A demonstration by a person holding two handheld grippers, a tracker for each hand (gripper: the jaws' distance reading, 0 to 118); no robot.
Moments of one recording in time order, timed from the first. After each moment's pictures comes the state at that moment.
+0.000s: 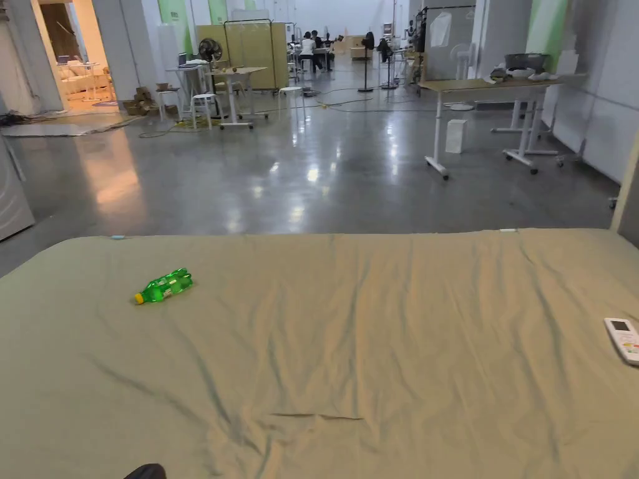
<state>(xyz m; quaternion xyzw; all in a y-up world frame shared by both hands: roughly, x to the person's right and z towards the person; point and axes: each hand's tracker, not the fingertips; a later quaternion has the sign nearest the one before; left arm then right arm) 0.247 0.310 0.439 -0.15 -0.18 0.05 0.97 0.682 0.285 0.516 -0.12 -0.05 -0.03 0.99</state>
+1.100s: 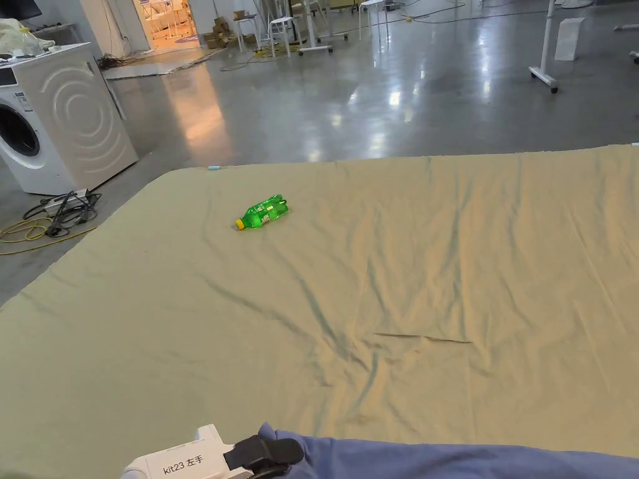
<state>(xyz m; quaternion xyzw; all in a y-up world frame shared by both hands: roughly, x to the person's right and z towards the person) 0.168 0.104 0.307 -0.44 -0.15 0.49 0.74 0.689 0.253 0.524 -0.20 -0.05 -0.05 0.98</state>
